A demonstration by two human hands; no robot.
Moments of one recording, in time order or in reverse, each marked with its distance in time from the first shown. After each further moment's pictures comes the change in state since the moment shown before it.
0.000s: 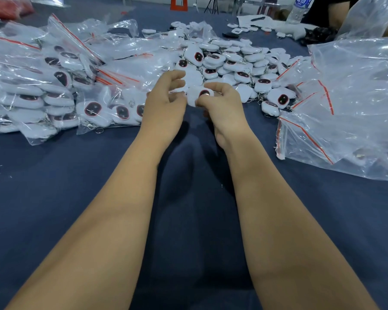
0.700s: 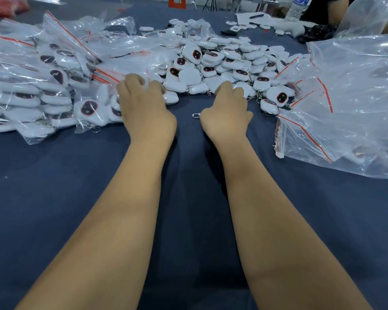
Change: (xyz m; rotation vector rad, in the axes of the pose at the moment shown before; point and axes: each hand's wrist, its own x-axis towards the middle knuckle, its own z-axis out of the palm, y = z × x) left_hand -0.002 -0.011 -0.007 0.871 0.277 0.110; right_hand -0.007 0.001 -0.004 -1.050 0.193 -0.147
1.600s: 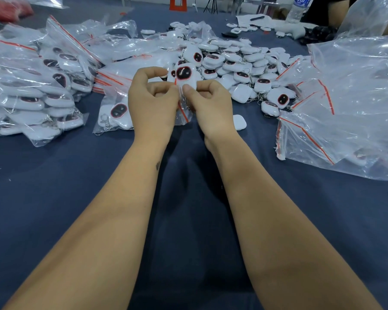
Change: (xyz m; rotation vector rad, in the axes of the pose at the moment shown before) left_hand -0.001 0.018 -0.013 -1.046 0.037 -0.272; right_hand -0.007 -0.022 0.009 1.043 -0.118 0.043
